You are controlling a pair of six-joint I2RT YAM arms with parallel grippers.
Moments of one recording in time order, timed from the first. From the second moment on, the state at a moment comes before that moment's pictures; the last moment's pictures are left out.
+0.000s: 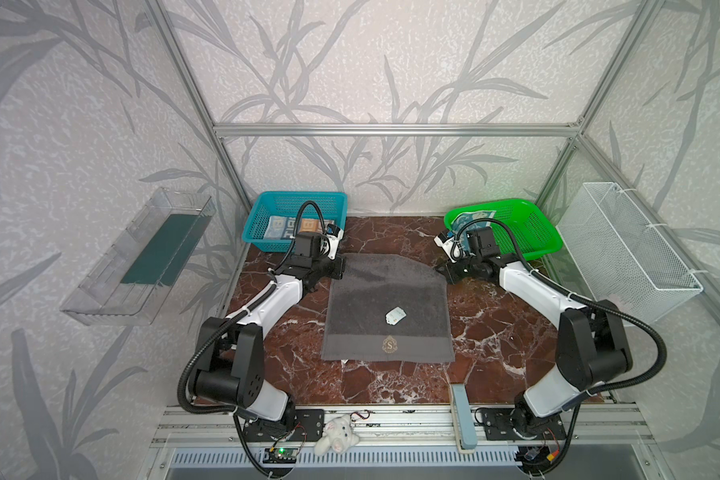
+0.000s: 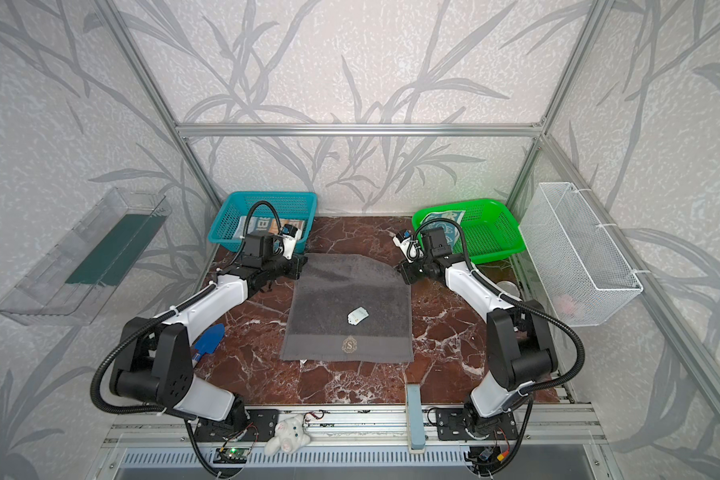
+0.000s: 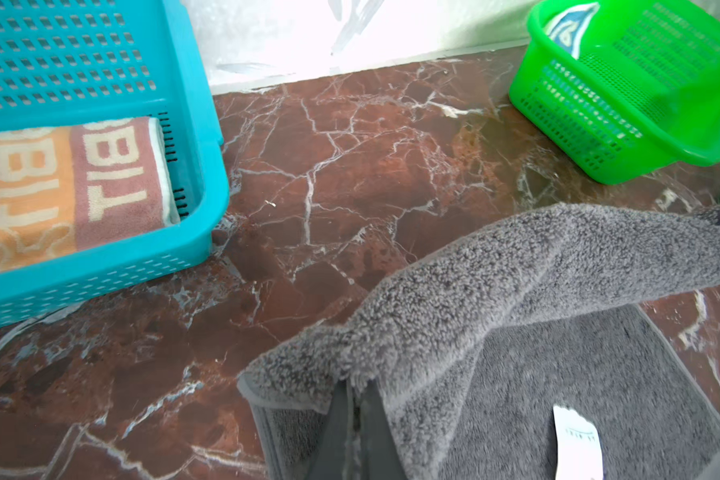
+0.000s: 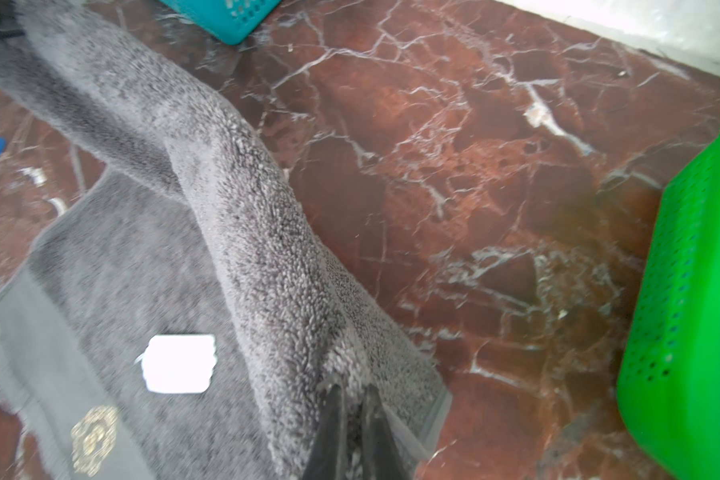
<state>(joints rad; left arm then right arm) -0.18 1.49 0.97 -0.14 0.31 0.05 0.28 1.60 1.11 -0.37 -0.41 -0.20</state>
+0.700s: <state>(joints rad) -0.19 1.17 0.62 -0.04 0.26 0.23 0.30 1.28 0.80 -0.33 -0.47 -0.22</state>
